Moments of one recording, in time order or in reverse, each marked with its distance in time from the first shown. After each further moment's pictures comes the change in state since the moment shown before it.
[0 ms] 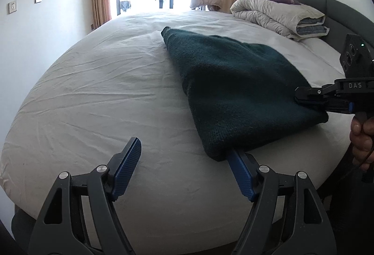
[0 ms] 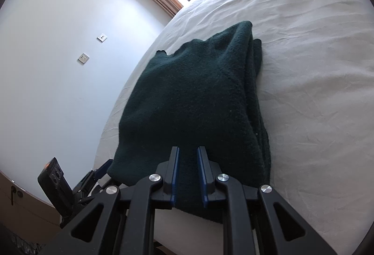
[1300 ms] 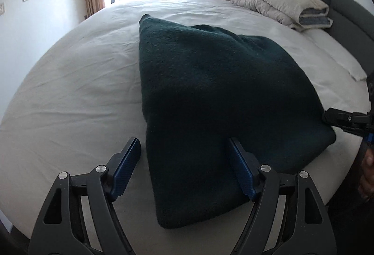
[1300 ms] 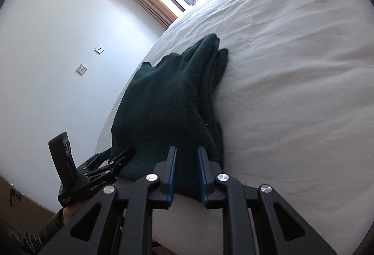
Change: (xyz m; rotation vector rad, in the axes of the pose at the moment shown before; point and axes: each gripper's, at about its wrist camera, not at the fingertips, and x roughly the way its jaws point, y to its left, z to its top) left arm 0.056 -0.027 0.038 -0.024 0.070 -0.026; right arm -0.034 -0.025 -0.010 0.021 -0.088 -0.011
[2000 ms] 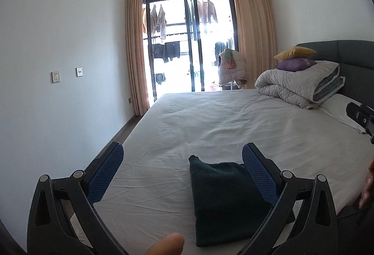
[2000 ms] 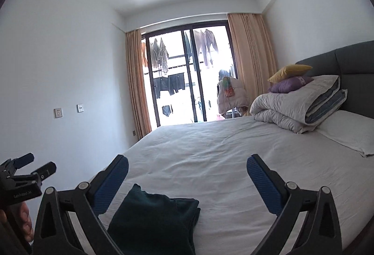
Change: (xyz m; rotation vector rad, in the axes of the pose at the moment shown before) left arm -0.224 -0.050 0.070 0.037 -0.555 0.251; right arm -0.162 0.184 0.031 -0.437 -0.729 -0.380
